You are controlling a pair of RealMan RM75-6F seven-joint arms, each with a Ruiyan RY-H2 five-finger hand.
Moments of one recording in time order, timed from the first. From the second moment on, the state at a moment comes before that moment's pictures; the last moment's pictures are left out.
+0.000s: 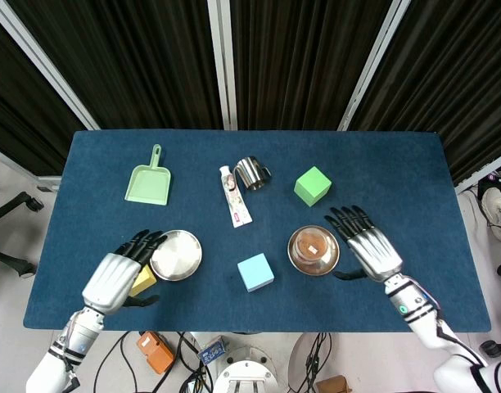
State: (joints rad) left arm -0.29 -1.18 0.02 -2.09 1.55 1.24 0.41; right arm 0.52 -1.21 -0.10 -1.70 -1.50 1.33 -0.19
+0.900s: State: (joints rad) left arm -0.63 -1.93 -0.20 -1.73 0.97 1.14 0.93; right arm 0.10 -1.11 -0.12 -1.43 -1.59 1.65 0.19
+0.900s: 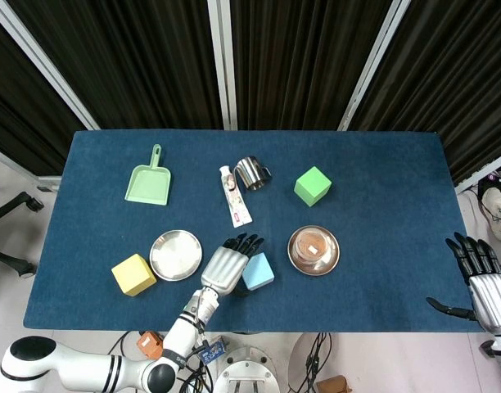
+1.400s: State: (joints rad) left arm -0.65 -1.98 -0.19 -1.69 1.03 1.21 0.85; right arm 0.09 -1.11 -0.08 -1.44 -1.59 1.59 0.19
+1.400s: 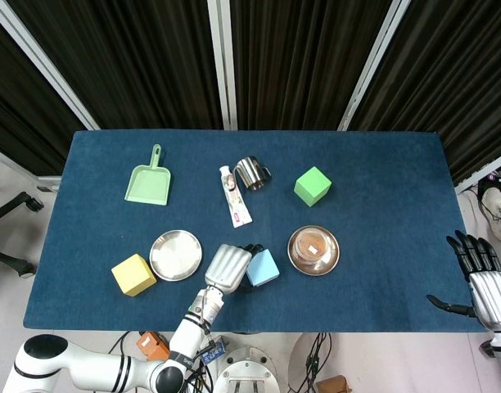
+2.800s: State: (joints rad) left arm -0.52 -1.48 -0.06 -1.90 0.99 1.27 0.81; right arm 0.06 -1.09 -0.06 -1.45 -1.66 1.57 0.21
